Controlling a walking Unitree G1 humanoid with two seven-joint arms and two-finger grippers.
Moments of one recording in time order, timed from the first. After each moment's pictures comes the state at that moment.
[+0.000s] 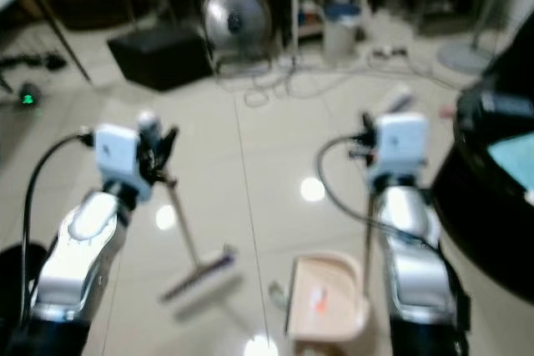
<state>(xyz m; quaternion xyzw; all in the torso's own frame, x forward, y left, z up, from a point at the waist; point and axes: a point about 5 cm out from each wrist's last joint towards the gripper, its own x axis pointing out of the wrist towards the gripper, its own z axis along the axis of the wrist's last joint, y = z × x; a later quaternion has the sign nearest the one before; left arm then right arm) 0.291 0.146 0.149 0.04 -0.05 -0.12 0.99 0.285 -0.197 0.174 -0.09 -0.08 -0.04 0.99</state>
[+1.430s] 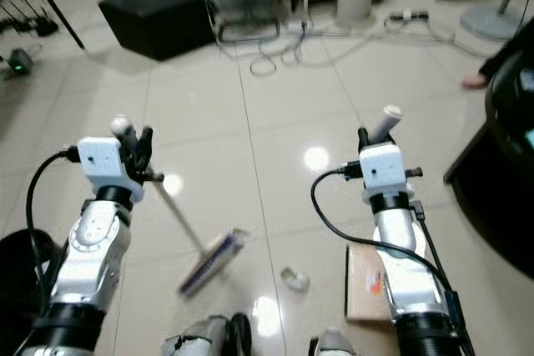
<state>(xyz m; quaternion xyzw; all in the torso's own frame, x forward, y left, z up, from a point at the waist) 0.308 0.169 0.120 -0.01 -0.08 0.01 1.00 0.292 -0.203 0.129 -0.21 -0.14 -0.03 0.97</state>
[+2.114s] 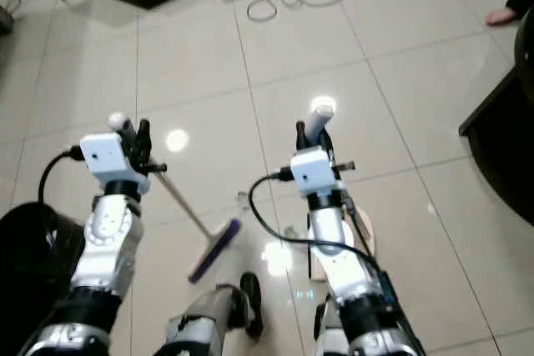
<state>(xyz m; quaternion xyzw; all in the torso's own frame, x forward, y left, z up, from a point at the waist) 0.319 0.163 0.114 -0.04 -0.11 0.06 0.99 0.303 -0.115 0.118 -0.18 -0.22 0.02 0.96</state>
